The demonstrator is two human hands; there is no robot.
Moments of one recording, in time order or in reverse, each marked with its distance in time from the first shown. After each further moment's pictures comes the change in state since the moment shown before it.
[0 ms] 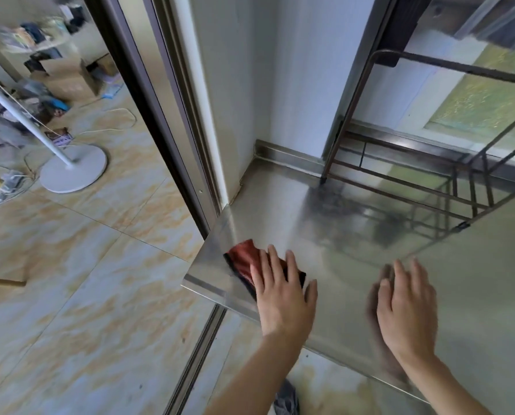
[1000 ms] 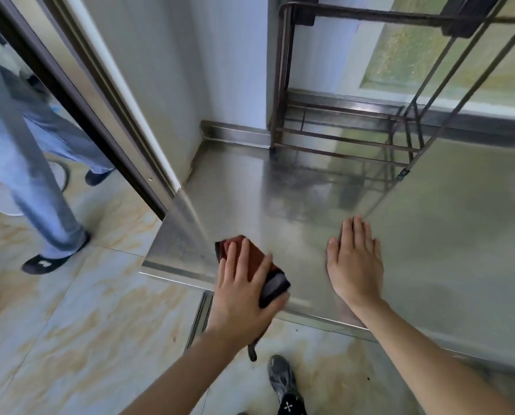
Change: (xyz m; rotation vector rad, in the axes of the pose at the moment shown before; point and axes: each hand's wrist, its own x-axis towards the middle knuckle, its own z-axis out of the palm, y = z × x) left_hand -0.044 -0.032 -0.001 0.035 -0.056 0.423; right_hand -0.011 0.002 0.011 -0.096 -0.070 0.038
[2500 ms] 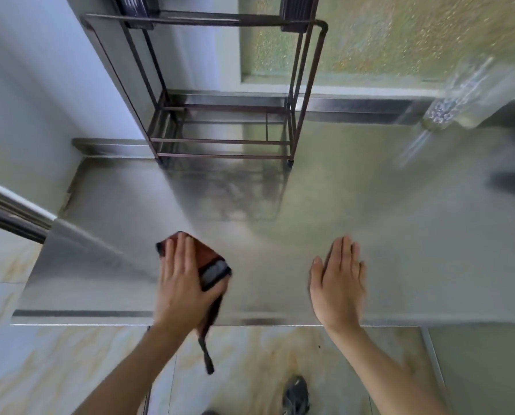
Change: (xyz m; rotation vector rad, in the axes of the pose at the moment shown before) left_hand 0.056 0.076 0.020 -0.016 -0.063 -0.056; right_hand -0.038 0.142 -0.035 0.039 -0.014 0.304
